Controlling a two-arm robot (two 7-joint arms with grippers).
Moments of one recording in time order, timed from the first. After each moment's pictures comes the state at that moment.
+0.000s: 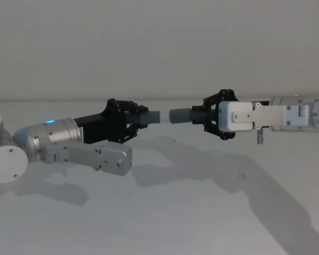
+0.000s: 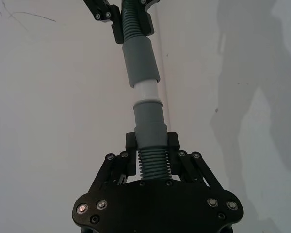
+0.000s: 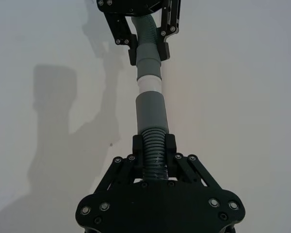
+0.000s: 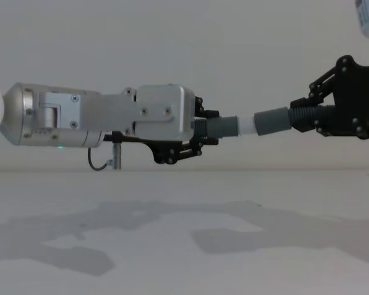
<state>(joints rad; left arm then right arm) -0.81 0.48 0.89 -1.23 0.50 -0.49 -0.24 0.75 0.70 -0.67 -1.45 -0.16 -0.22 0.76</state>
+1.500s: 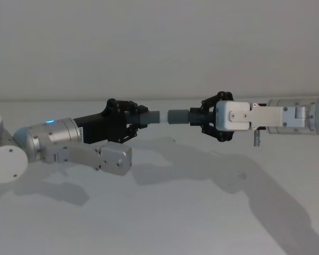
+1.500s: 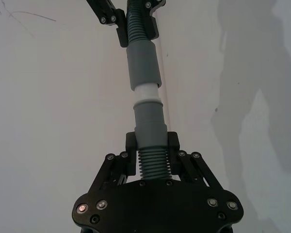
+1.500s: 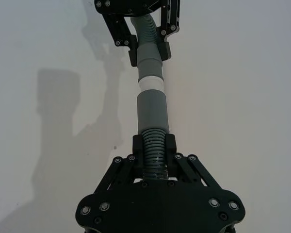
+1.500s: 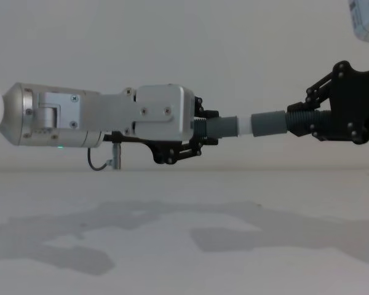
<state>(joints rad) -0.81 0.48 0.89 -1.23 0.50 -0.49 -0.24 0.74 0.68 -0.67 -1.44 -0.15 -0.20 0.75</state>
